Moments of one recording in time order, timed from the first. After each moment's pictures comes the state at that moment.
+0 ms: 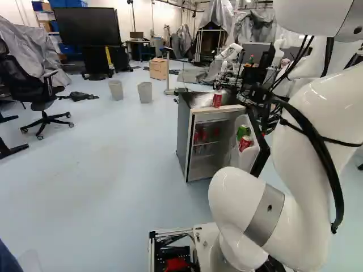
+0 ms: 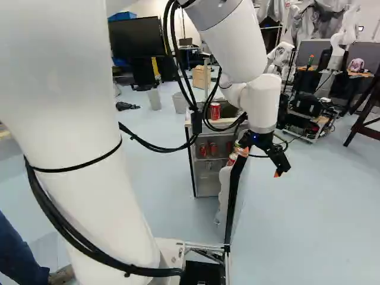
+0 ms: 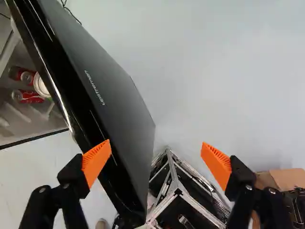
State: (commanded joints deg) arm -48.2 -7.2 -48.8 0.4 -25.4 0.0
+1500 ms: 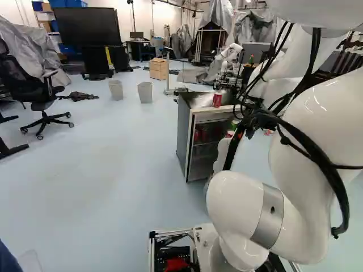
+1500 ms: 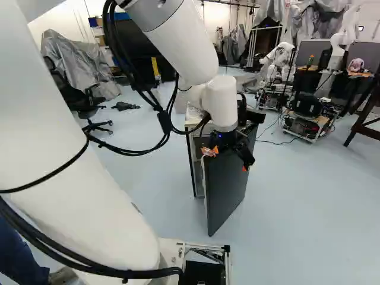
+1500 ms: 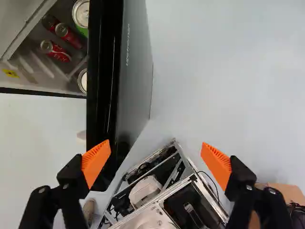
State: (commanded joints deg) arm -36.3 2.4 -38.5 0.4 -25.4 0.0
